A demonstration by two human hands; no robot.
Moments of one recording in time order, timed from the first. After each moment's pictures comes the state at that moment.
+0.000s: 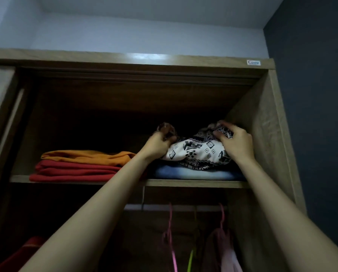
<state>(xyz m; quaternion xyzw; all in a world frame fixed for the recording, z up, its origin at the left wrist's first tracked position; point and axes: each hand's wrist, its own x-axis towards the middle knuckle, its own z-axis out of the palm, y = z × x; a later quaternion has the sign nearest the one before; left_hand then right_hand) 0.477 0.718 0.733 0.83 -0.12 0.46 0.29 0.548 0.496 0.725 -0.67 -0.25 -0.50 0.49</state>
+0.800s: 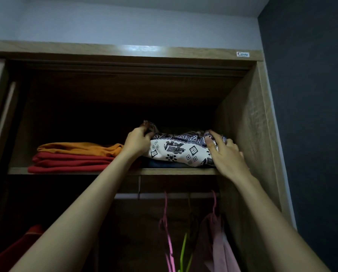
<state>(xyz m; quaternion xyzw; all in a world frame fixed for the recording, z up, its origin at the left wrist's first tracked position) 0.447 0.730 0.710 0.81 -0.01 0.52 0.27 0.521 0.495 0.662 -0.81 -0.22 -0.43 0.32</state>
